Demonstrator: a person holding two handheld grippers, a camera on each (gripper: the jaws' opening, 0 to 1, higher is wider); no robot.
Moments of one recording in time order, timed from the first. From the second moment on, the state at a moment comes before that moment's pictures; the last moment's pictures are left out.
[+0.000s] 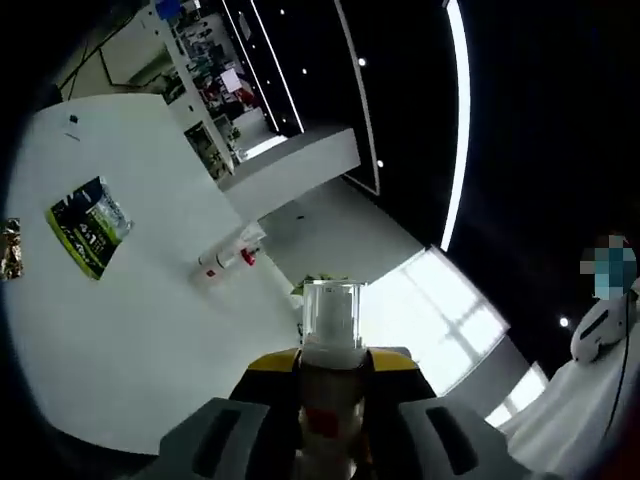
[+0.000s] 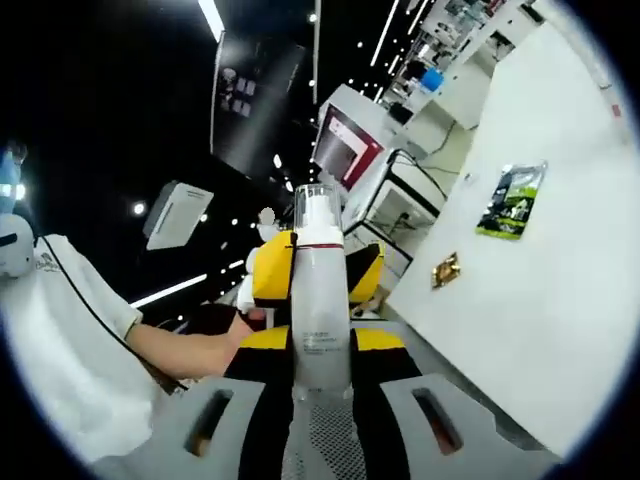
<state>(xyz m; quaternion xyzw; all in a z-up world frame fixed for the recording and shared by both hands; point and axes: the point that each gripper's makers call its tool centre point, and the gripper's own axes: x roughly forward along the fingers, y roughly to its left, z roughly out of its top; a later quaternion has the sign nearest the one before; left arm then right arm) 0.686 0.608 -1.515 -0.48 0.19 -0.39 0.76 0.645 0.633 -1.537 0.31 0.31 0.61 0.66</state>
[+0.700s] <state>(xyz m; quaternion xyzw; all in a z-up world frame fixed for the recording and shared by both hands) 0.703 0.614 -1.563 -0.39 0.25 -0.21 0.86 0.678 0.626 -1.583 -0.06 0.22 0.49 0.84</state>
